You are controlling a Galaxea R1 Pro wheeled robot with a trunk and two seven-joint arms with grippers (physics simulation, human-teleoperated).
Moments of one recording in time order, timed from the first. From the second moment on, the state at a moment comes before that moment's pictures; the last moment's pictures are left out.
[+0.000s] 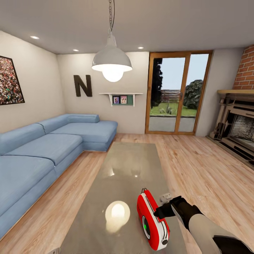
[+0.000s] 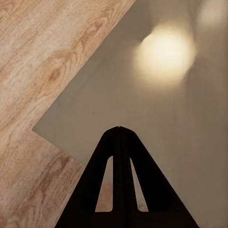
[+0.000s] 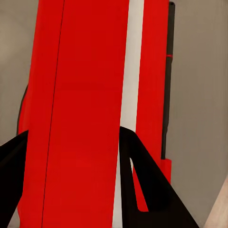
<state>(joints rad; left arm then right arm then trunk) -0.12 -0.04 0.60 -0.73 -0.07 0.17 -0.13 -0.76 0.00 -0.07 -0.25 0.40 0.45 0.41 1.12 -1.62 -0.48</state>
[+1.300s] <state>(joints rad) -0.12 -0.01 0.62 -0.67 -0.07 0.13 -0.13 -0.74 0.00 -0.07 -0.22 0.39 0.42 0.41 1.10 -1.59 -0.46</state>
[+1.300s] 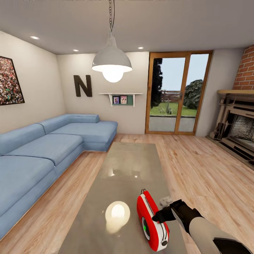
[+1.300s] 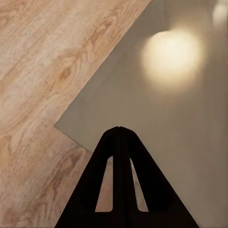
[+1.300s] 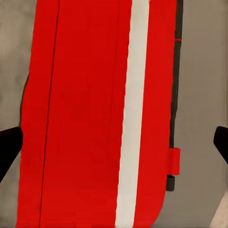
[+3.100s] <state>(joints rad) -0.12 0.01 0.60 -0.62 -0.08 0.08 -0.13 -0.73 -0.12 -0.07 0.04 0.39 0.16 0.34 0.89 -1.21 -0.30</state>
